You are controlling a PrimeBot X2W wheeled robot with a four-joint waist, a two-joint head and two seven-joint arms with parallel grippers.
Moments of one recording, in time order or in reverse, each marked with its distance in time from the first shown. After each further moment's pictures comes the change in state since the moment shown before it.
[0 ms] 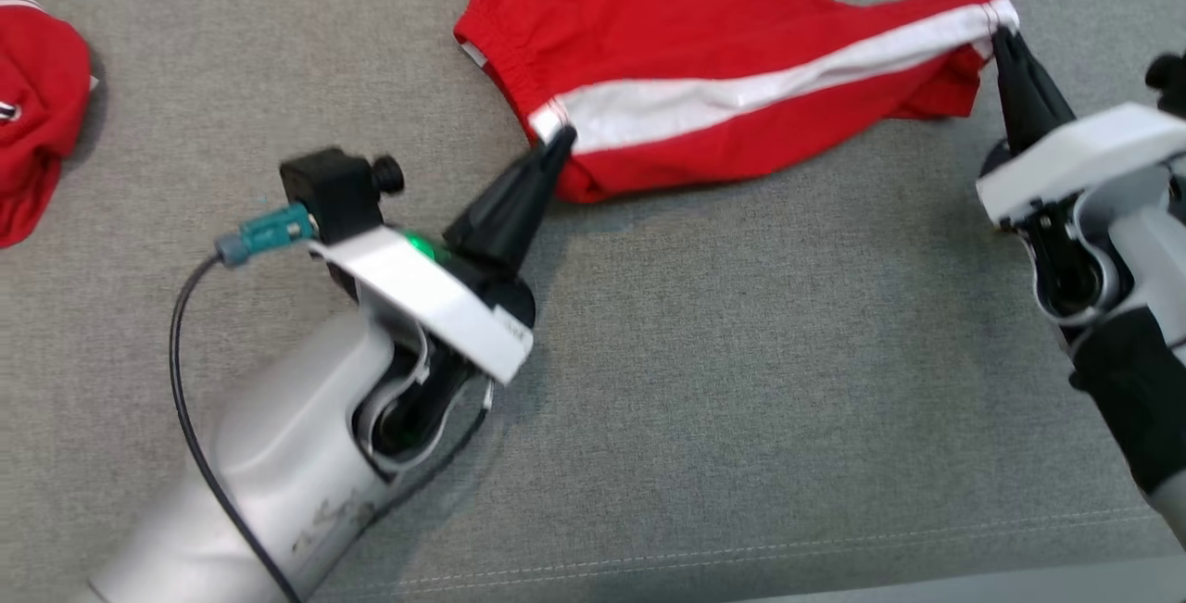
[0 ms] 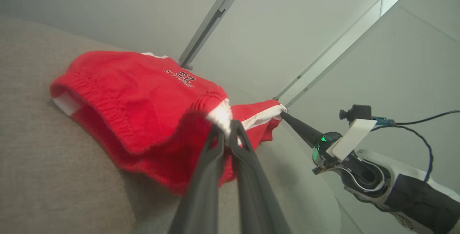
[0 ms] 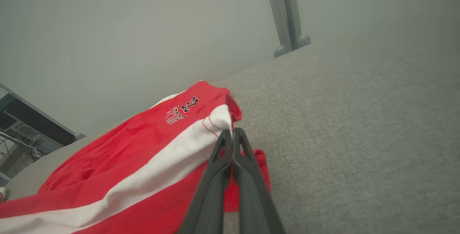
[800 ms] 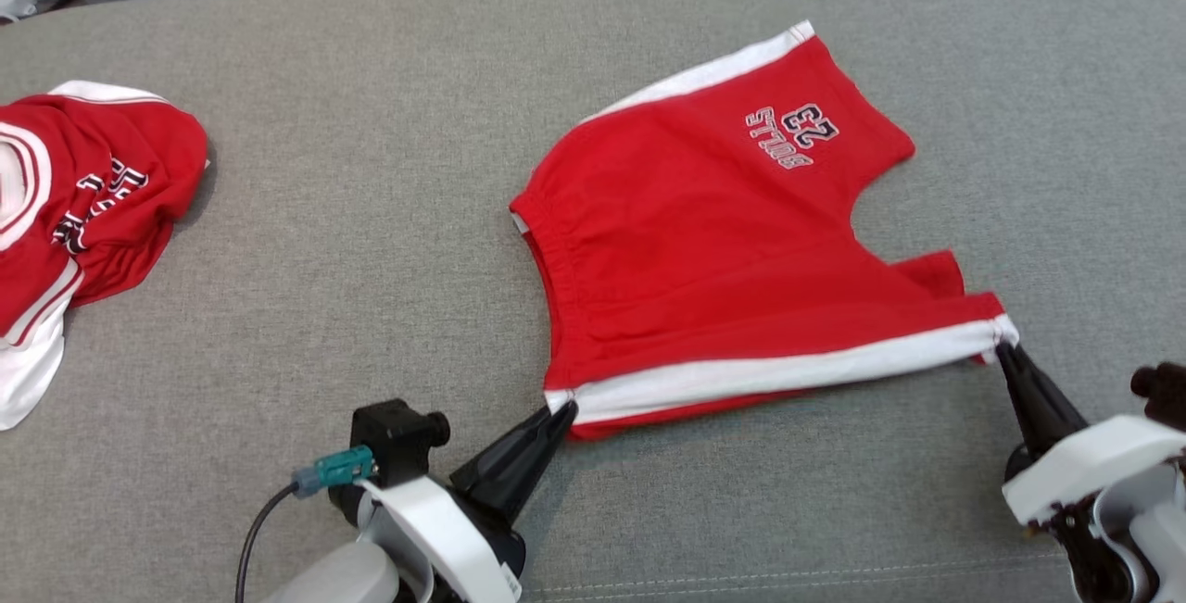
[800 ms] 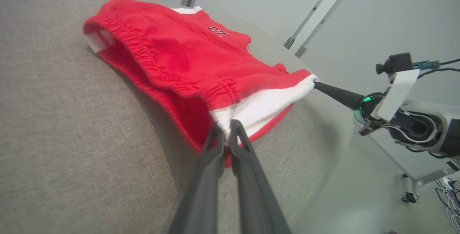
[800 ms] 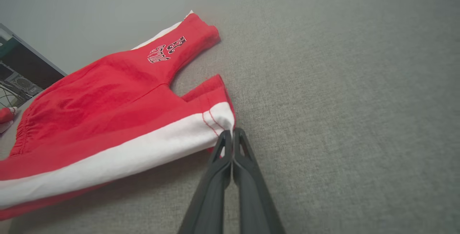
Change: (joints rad) left arm 0.369 0.072 -0.087 -0.055 0.256 0.000 -0.001; right arm 0.603 -0.132 -0.087 -0.294 -0.079 0.000 -0.006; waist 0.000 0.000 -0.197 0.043
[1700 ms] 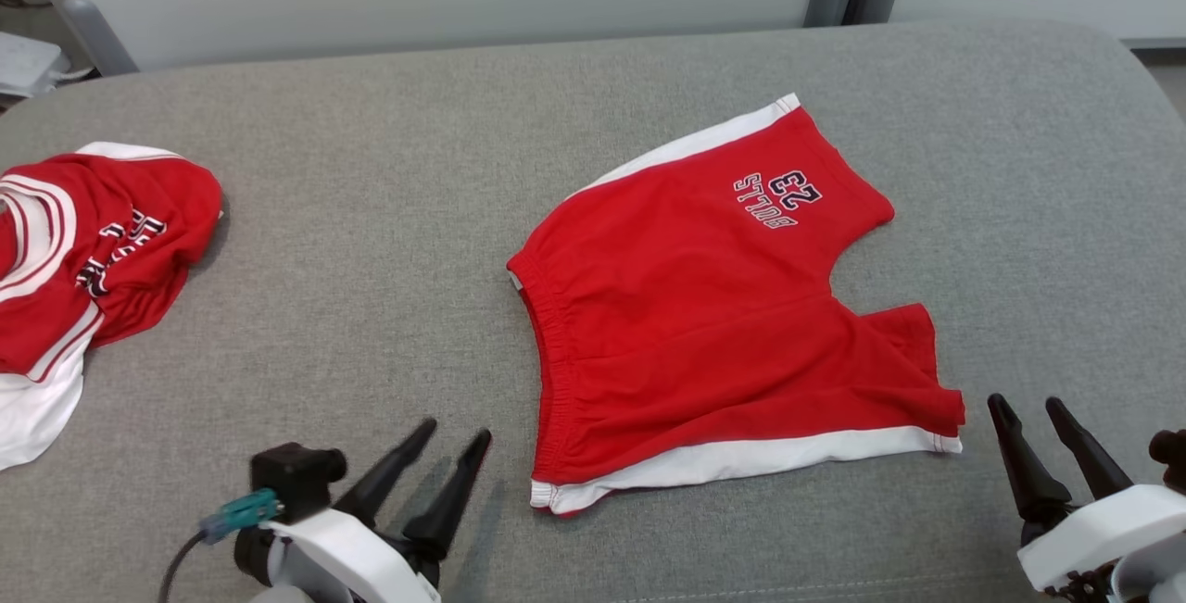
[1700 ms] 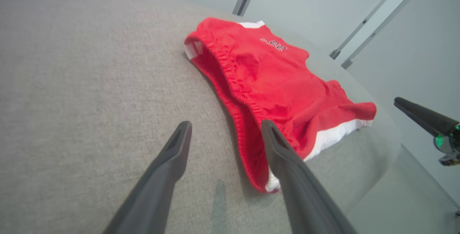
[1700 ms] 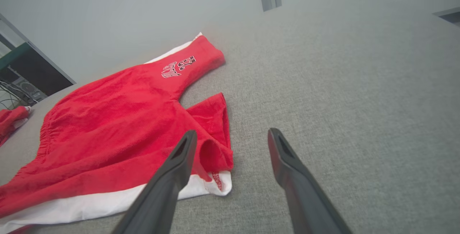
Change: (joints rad) left arm 0.132 0.027 0.140 0.106 -0.004 0.012 0.000; right arm 0.203 -0.007 -0.109 -0.146 -0.098 0.000 0.000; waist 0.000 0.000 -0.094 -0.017
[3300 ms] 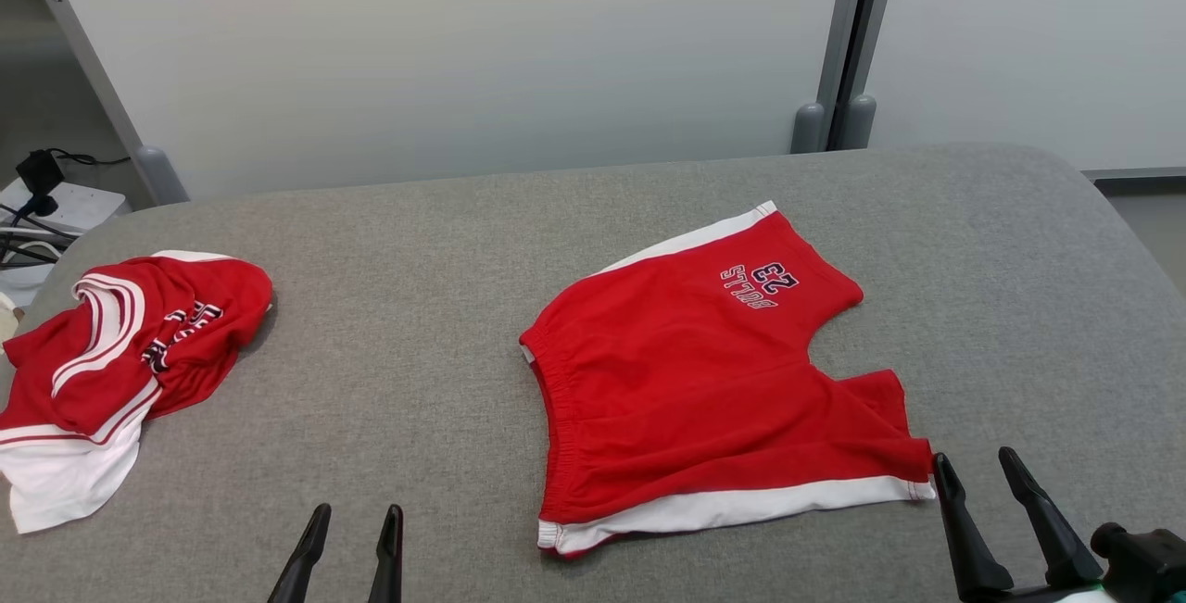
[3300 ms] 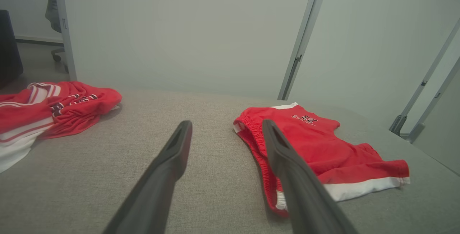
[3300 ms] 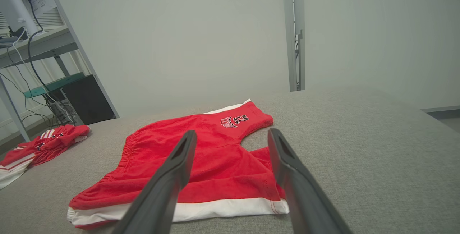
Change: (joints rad) left arm 0.546 -0.345 0.733 -0.367 0.674 0.004 -0.003; right arm 0.275 0.236 -0.229 -0.329 -0.452 0.000 -0.001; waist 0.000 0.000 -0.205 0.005
